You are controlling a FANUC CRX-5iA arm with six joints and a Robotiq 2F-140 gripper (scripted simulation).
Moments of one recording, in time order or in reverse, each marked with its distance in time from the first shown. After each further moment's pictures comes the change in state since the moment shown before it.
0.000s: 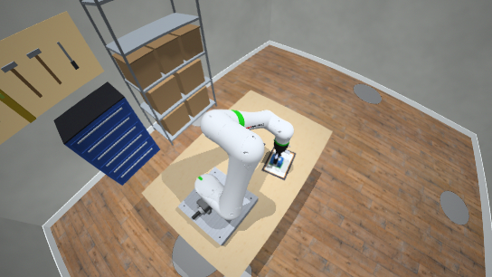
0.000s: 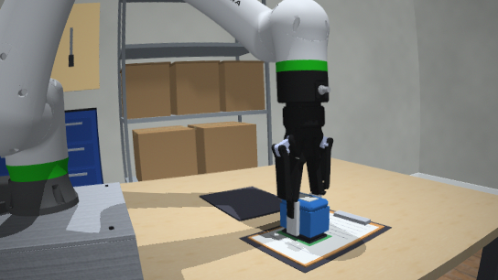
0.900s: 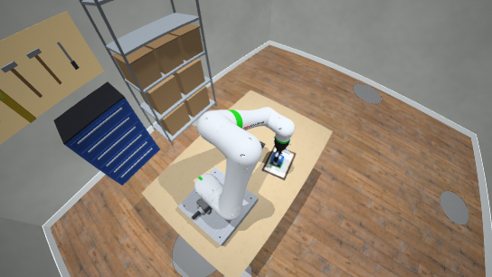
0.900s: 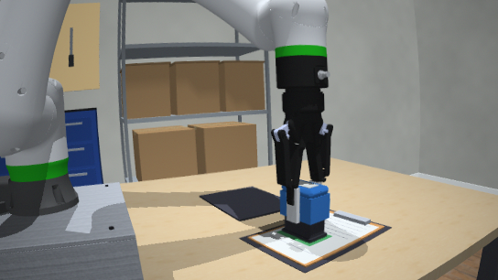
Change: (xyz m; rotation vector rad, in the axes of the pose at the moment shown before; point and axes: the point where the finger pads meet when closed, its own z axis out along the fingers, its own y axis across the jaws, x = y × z) arm 0.000 0.000 -0.025 0.000 0.000 0.000
